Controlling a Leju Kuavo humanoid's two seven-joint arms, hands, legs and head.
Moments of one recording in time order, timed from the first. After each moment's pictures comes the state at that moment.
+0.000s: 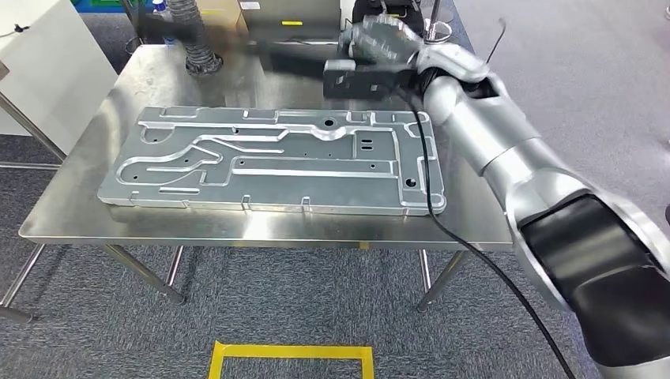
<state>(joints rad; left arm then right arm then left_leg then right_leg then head) -0.09 -0.19 0.74 -0.19 -0.78 0.05 -0.16 -1.36 -0.11 0.78 -0.64 0.70 0.13 -0.21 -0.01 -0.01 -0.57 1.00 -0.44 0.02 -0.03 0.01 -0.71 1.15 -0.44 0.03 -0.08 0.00</state>
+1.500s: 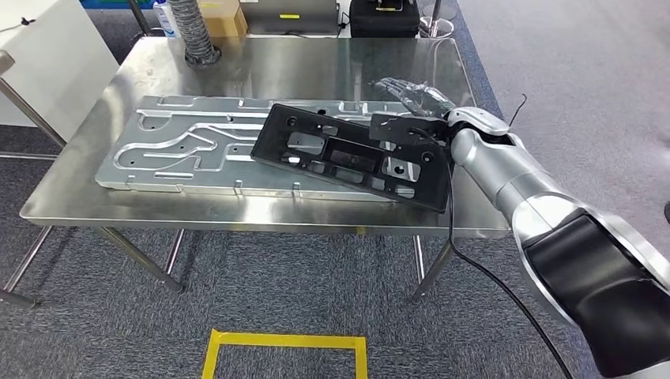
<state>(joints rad) -0.10 -0.19 0.79 -0.19 -0.76 -0.03 -0.08 -1.28 -0.16 0.85 -0.37 0.56 0.04 -0.30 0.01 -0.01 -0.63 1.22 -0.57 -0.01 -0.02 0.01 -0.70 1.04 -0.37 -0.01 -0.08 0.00</state>
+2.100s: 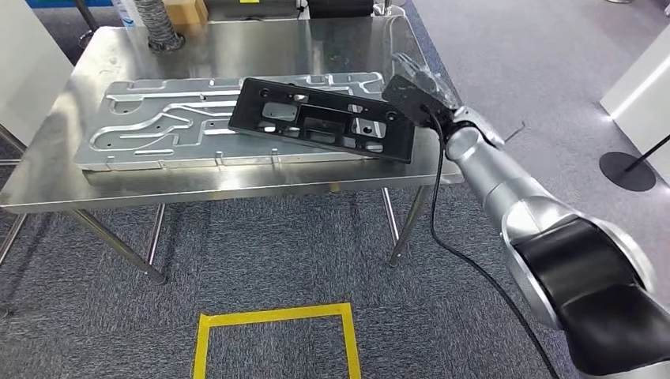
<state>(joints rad) -0.06 -0.18 0.84 -0.19 -0.74 -0.05 -0.10 -1.21 -0.11 0.54 -0.32 0.39 -0.09 -0.32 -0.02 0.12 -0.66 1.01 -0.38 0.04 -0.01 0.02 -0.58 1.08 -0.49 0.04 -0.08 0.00</state>
